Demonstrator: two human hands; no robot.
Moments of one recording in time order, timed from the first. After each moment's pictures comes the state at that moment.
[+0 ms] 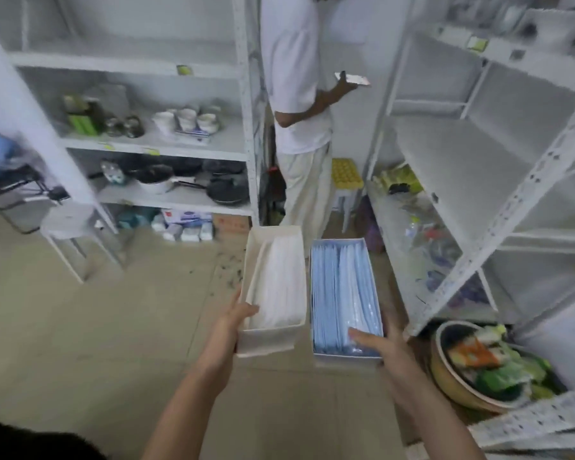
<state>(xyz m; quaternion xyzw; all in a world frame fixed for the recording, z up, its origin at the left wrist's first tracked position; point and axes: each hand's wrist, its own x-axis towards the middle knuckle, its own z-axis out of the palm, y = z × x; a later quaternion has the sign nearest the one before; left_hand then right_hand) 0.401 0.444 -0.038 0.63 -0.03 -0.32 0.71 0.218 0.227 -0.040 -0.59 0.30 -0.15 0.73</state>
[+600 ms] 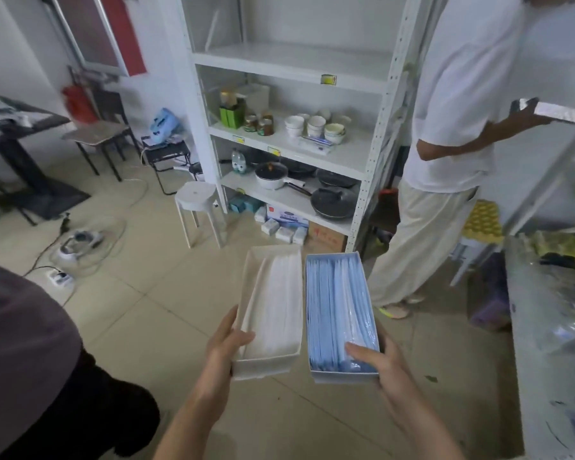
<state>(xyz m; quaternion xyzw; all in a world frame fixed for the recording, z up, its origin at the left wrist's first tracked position) 0.479 0.517 -0.048 0.66 0.06 -0.16 0.73 0.428 0.238 -0.054 -0.64 0.16 0.04 0.75</state>
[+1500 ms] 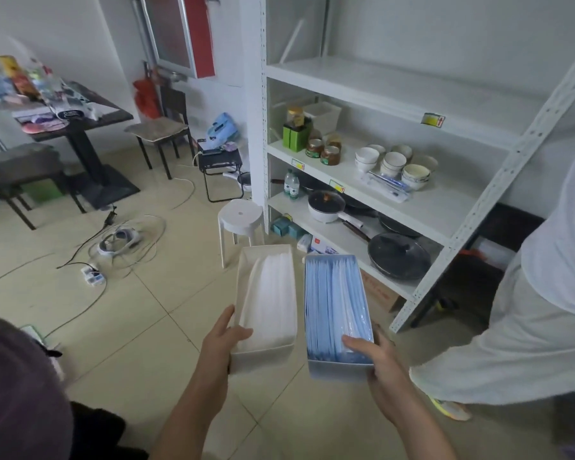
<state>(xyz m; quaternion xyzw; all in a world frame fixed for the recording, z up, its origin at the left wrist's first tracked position) 0.768 0.598 -0.044 0.61 0.20 -0.07 0.76 0.784 0.325 -0.052 -0.66 0.12 0.11 0.74</state>
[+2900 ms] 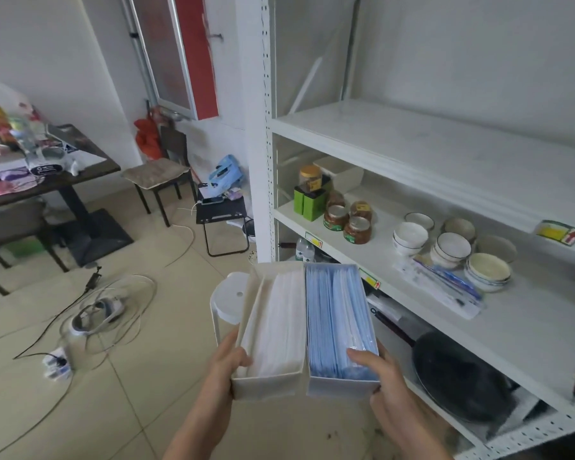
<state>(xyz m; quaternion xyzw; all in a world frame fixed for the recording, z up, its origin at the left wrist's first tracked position) 1.250 0.645 -0.040 0.65 0.10 -0.07 0.75 1.281 0.379 -0.039 -0.61 0.13 0.13 0.77</state>
